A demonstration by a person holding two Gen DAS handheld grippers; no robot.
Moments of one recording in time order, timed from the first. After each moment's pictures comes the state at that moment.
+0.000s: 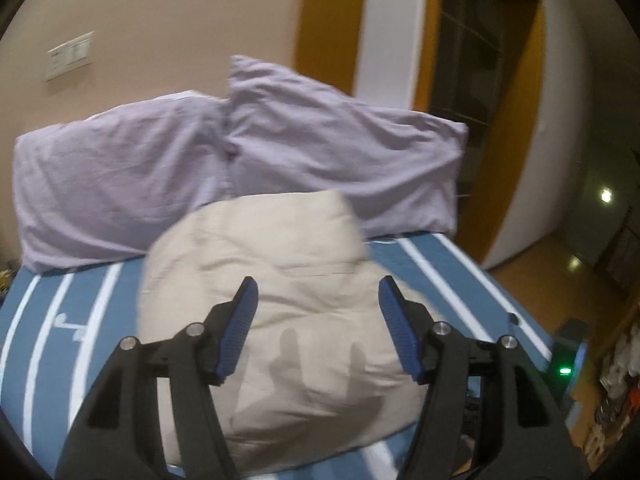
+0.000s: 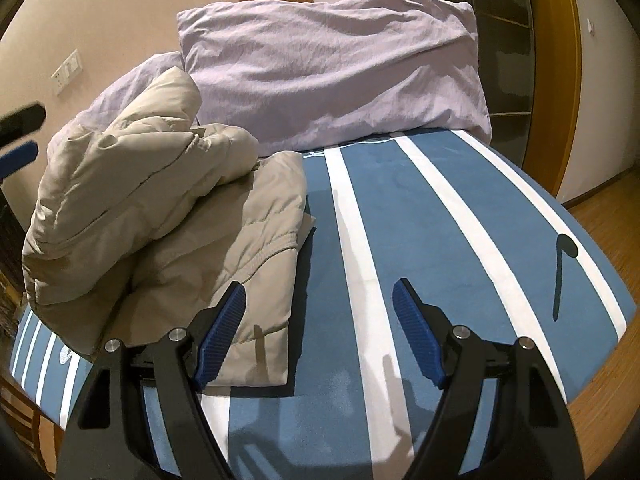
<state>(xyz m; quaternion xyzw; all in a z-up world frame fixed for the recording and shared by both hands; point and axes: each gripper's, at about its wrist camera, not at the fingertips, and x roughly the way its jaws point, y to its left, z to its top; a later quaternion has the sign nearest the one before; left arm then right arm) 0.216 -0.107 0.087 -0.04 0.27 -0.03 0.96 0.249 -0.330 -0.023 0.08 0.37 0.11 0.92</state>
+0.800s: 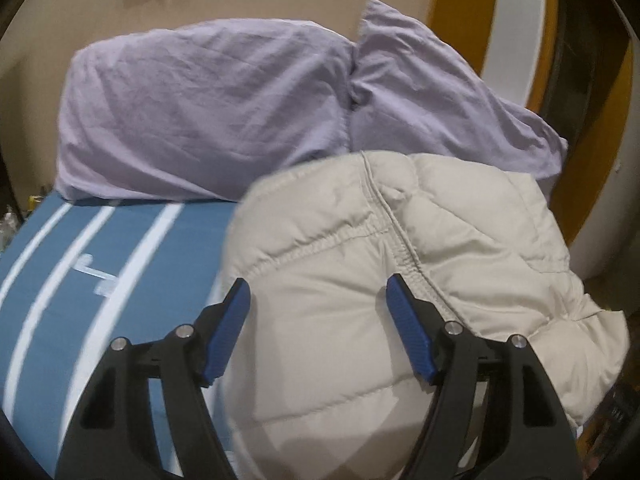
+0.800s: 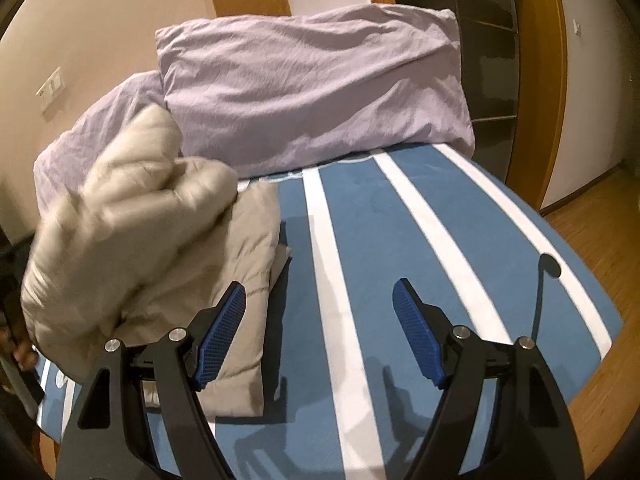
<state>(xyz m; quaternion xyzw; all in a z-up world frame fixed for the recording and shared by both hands) 0.264 -0.006 0.007 -0.11 0.31 0.07 0.94 0.269 -0.352 -0.006 0.09 0.36 0.08 0.93</state>
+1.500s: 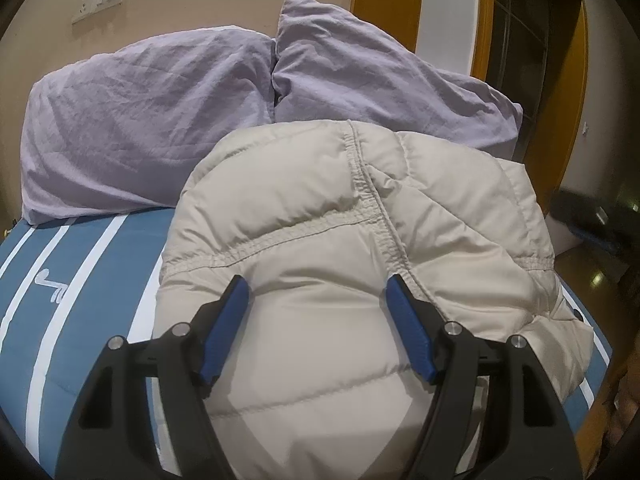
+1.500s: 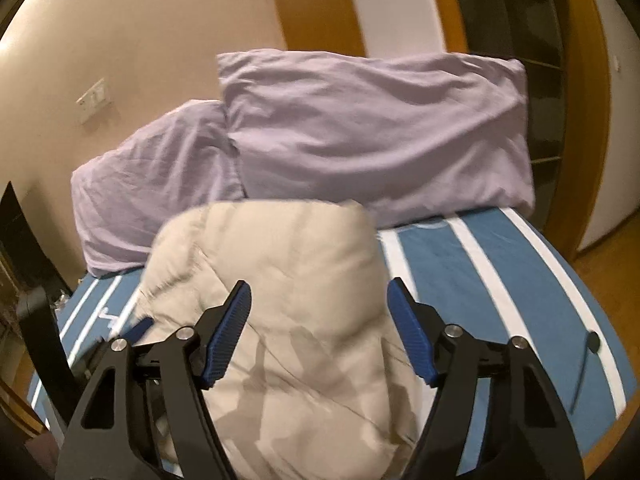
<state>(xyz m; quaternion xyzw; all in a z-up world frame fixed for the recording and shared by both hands) 0.265 -0.073 -0.015 -0.06 0.29 0.02 0.96 0.311 -0.272 0.054 0.08 0.31 0.16 0.93</state>
